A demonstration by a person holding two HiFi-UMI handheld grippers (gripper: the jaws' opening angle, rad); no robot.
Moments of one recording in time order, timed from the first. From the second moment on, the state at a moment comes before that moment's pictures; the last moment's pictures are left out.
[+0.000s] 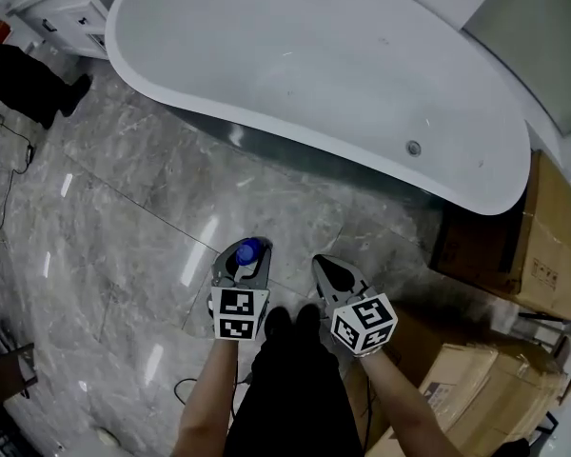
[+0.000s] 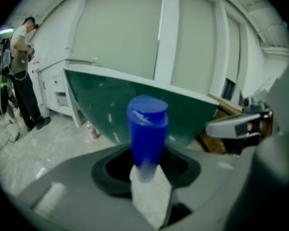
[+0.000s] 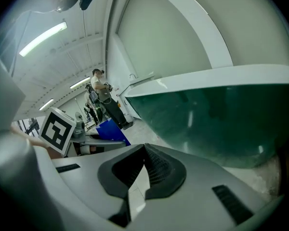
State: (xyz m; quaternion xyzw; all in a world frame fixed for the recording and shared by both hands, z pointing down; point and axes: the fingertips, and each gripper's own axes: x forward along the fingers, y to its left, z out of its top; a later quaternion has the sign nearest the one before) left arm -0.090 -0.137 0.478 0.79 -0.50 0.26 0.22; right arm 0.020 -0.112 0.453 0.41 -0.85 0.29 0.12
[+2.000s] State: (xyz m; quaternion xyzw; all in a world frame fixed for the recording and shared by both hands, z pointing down) left arm -0.046 -0.330 0.848 0.81 -0.48 0.30 0.16; right arm 0.046 -0.214 0.768 0.40 -0.88 0.23 0.11
